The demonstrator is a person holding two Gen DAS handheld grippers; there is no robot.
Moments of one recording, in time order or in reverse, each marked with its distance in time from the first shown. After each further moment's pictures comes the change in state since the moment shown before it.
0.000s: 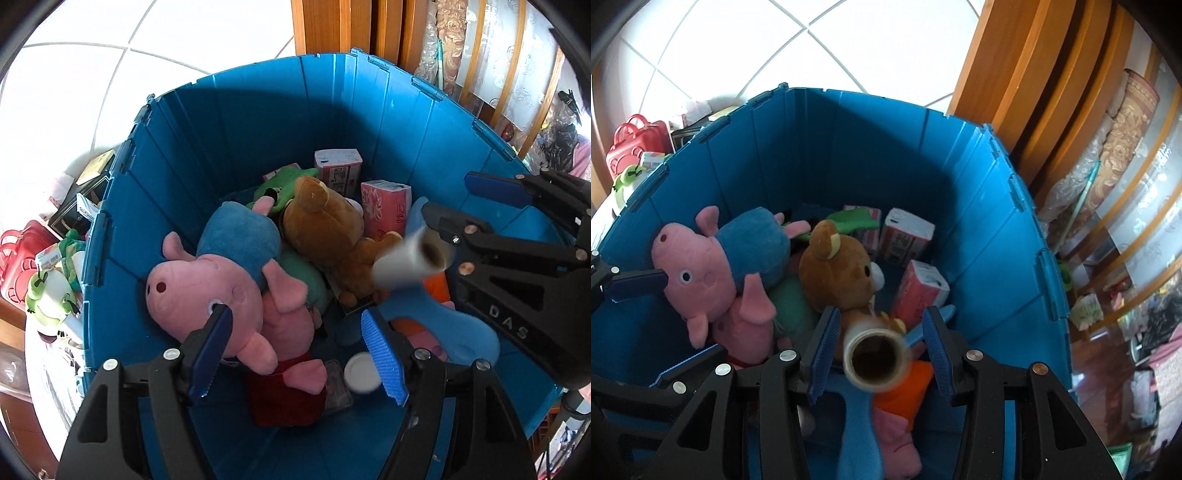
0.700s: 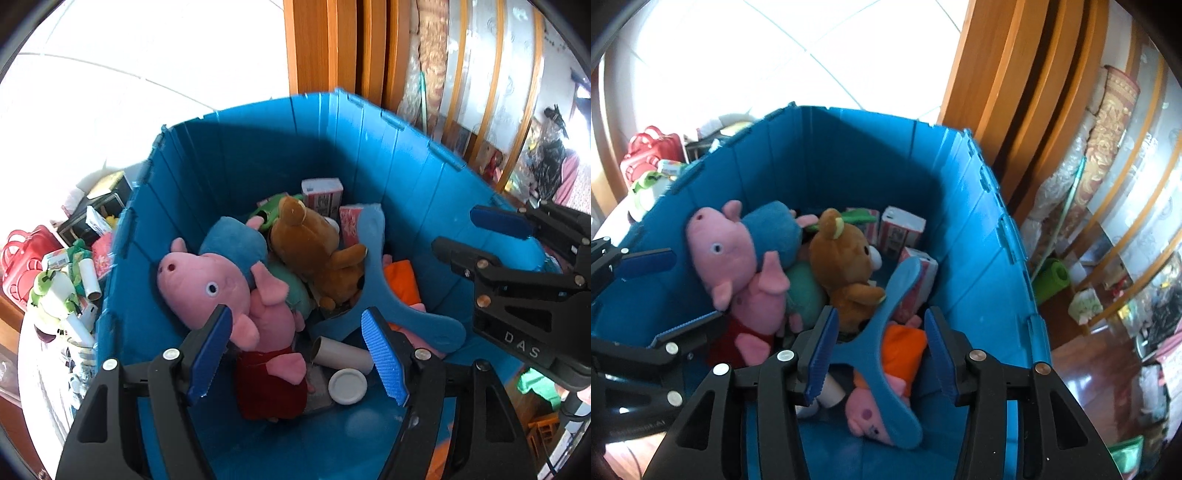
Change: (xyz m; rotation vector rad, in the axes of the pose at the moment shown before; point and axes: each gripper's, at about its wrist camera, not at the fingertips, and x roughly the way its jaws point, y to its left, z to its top) left arm -0.057 -0.014 -0.046 -0.020 -0.179 -0.019; right arm -0.066 -0.004 -0.055 0.031 -0.094 0.030
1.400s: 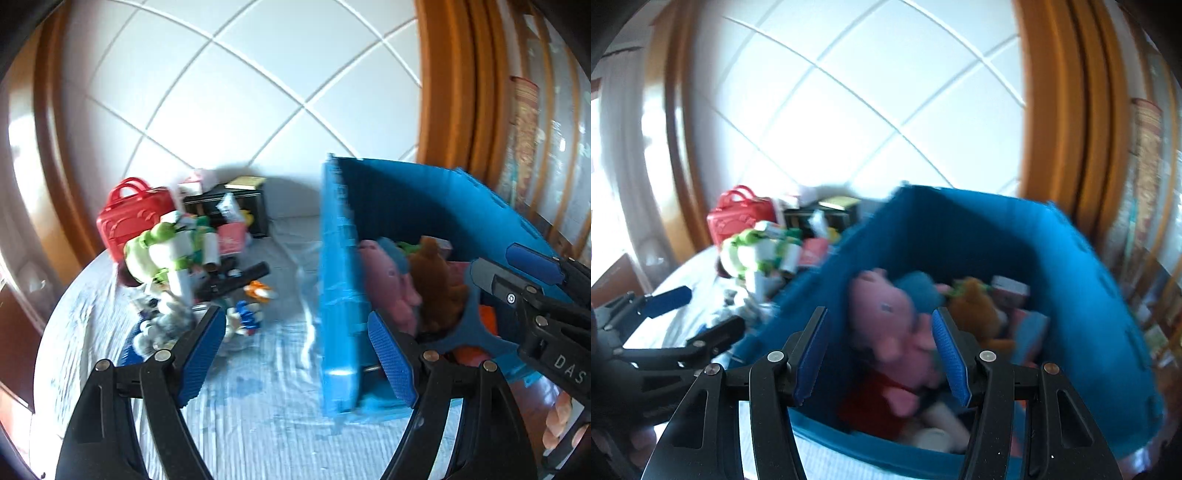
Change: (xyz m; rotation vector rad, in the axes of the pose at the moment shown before) left arm -0.099 0.126 -0.106 -0.310 -0.241 0.321; right arm -0.062 0.139 -0.009 -0.007 -0.315 0.294
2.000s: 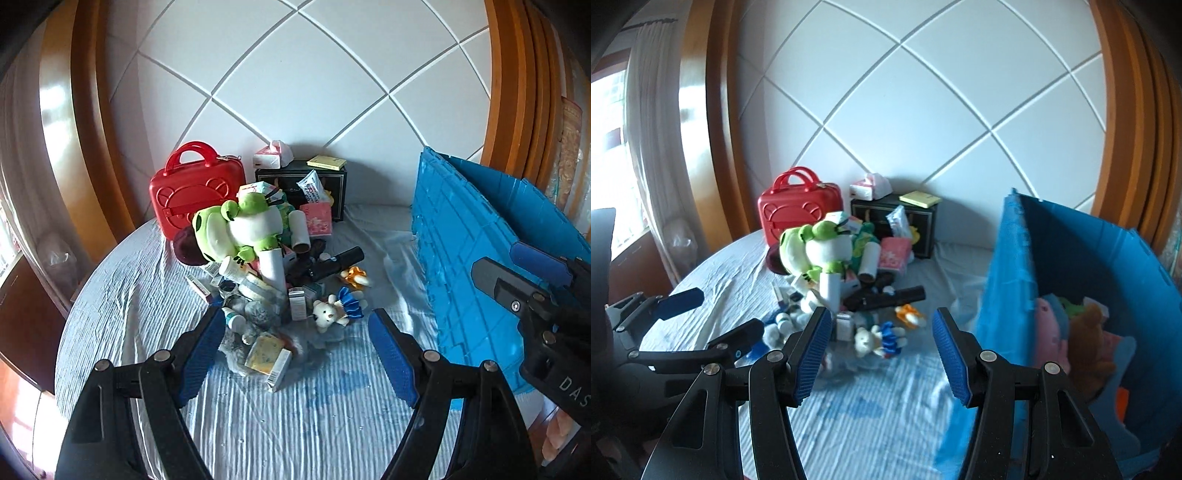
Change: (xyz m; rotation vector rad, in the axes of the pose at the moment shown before) left arm 0.036 0.190 -0.020 -0.071 0.070 0.067; right arm 0.081 0.188 0.017 -0.078 0.047 0.075
